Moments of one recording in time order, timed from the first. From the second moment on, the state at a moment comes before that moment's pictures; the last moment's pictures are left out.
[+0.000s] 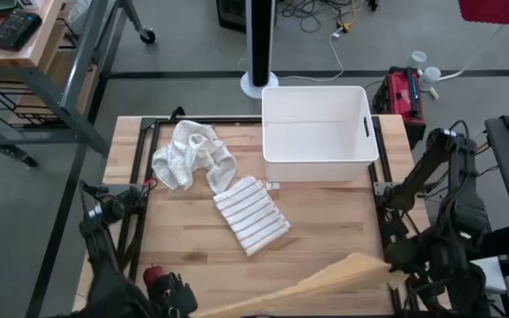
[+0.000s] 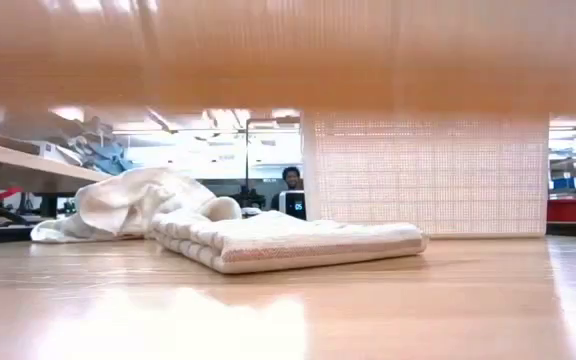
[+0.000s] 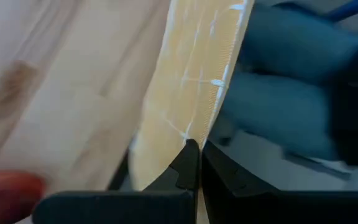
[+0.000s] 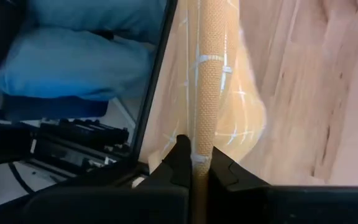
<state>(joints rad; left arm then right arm) -1.01 2.02 2.30 -1.44 -0.26 -1.51 1.21 1.20 1.37 -1.26 0.15 0.97</state>
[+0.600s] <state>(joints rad) -1.01 1.93 2.17 -1.56 -0.22 -1.62 1.21 1.21 1.37 -1.42 0.25 0.93</state>
